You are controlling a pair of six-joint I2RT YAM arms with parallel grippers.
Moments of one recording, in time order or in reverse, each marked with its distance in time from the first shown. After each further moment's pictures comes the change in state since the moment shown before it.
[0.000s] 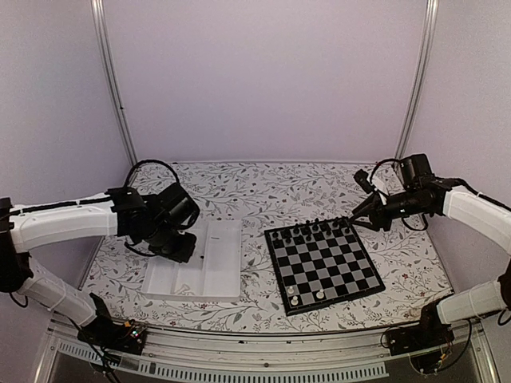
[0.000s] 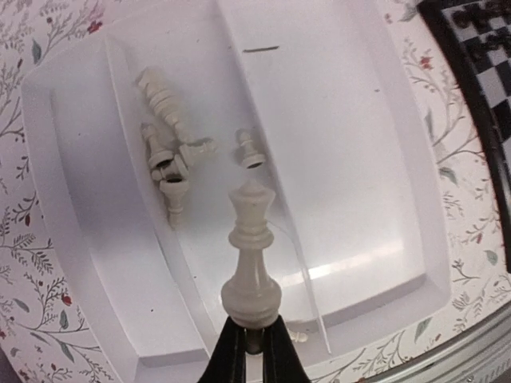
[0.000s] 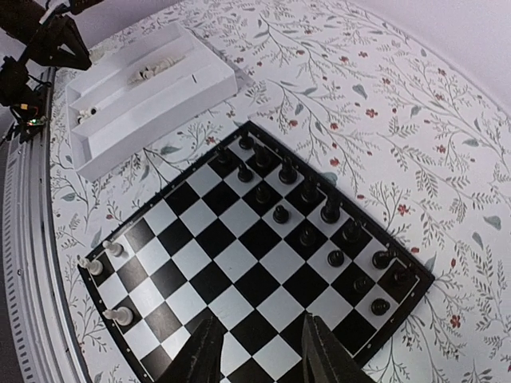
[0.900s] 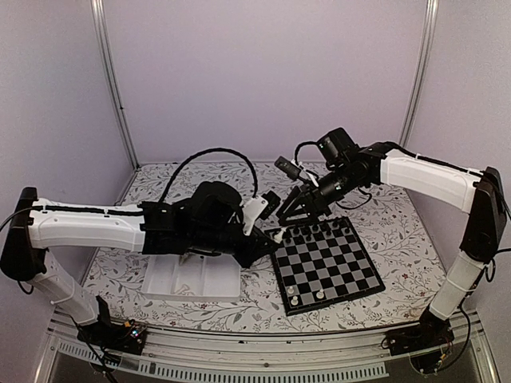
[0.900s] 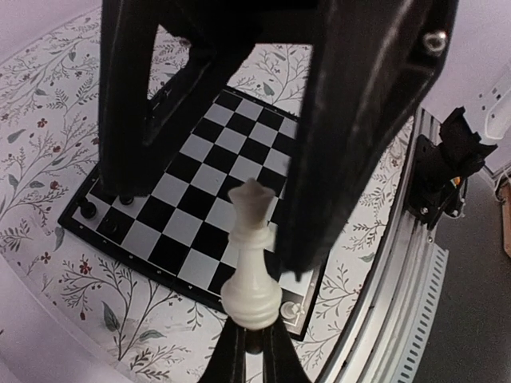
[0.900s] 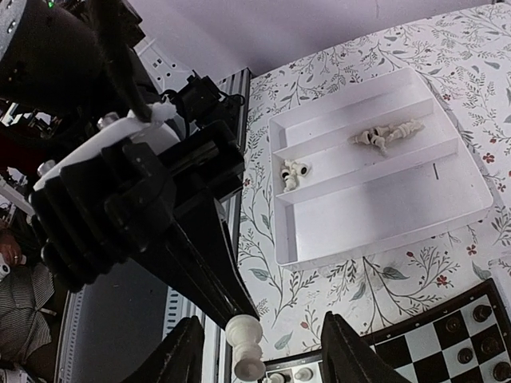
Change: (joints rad) left arm -0.278 0.125 0.089 0.704 0.231 0.289; right arm 0.443 0.463 0.587 -0.166 -0.323 0.214
